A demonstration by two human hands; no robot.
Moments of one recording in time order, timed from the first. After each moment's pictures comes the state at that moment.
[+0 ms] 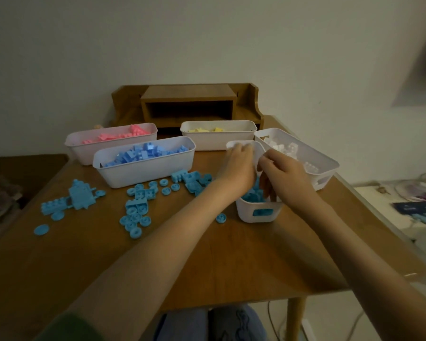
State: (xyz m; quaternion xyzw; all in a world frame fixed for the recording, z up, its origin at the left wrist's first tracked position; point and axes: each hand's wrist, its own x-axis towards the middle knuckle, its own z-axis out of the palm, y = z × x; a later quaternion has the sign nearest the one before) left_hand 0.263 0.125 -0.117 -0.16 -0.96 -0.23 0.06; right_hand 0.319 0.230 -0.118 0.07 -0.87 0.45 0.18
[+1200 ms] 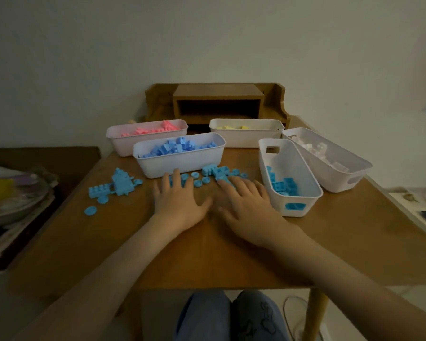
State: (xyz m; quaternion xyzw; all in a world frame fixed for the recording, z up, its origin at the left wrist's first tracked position) left_hand 0.315 -0.038 -0.164 0.02 -1.00 -0.04 0.02; right_hand 0.348 0.131 -0.158 0.21 -0.97 0.12 0.06
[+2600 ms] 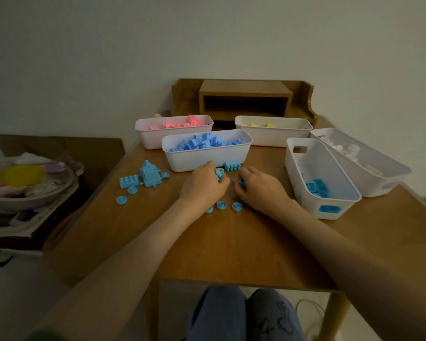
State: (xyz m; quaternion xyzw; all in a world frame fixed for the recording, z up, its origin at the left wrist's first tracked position) left_hand 0.302 -0.049 -0.155 -0.01 -0.96 -0.24 0.14; right_hand 0.274 0.100 -0.175 0.22 -0.96 0.09 0.17
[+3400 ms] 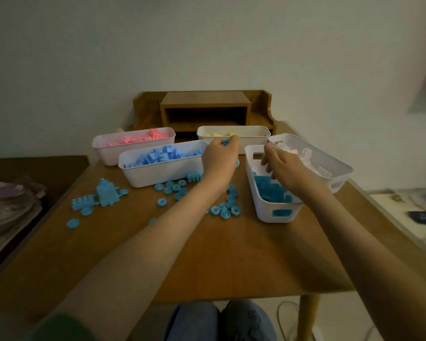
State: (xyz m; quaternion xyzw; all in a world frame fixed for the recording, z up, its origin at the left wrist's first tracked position) left_hand 0.279 0.075 -0.091 0.03 -0.77 -0.62 0.12; right_hand 0.282 0.216 -0.112 0.03 -0.92 0.37 0.12
